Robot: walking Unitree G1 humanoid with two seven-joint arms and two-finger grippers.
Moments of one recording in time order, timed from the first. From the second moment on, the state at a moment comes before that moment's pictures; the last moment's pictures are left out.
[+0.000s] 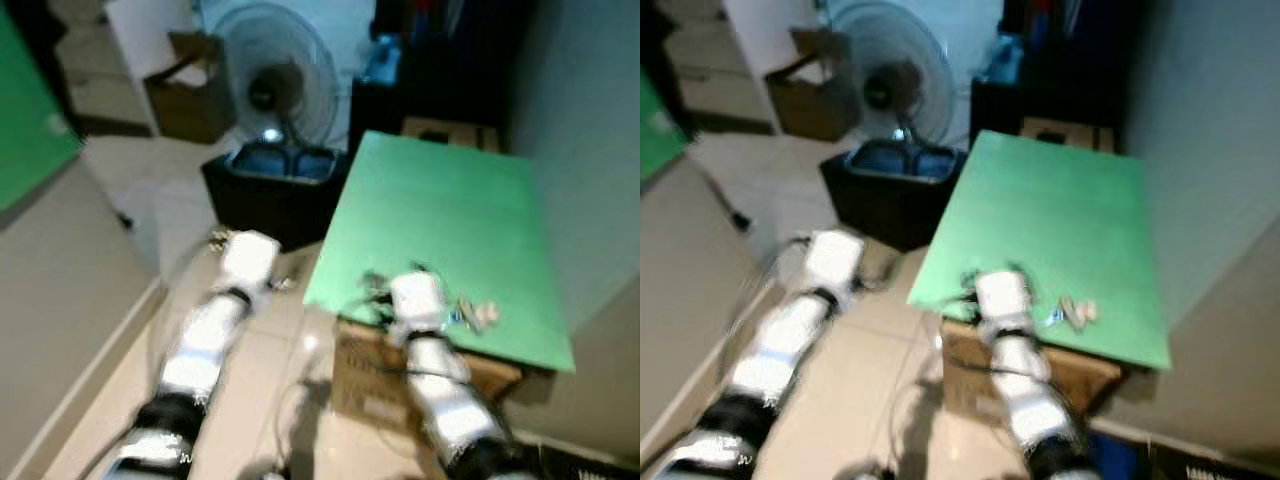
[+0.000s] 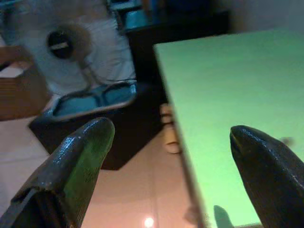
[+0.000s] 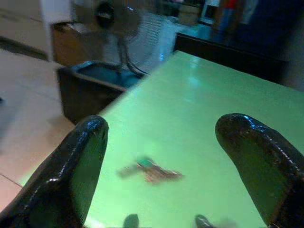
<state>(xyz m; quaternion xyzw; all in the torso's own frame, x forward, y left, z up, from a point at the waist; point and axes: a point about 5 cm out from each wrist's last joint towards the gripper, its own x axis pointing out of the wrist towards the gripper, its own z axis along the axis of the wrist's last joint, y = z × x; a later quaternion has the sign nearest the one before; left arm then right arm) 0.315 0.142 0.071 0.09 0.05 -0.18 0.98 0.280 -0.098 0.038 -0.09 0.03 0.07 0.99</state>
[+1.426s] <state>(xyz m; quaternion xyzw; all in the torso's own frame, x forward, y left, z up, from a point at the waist) 0.317 0.129 0.075 0.07 0.03 -0.18 0.98 0.285 -0.128 0.038 -0.10 0.05 0.00 0.99</state>
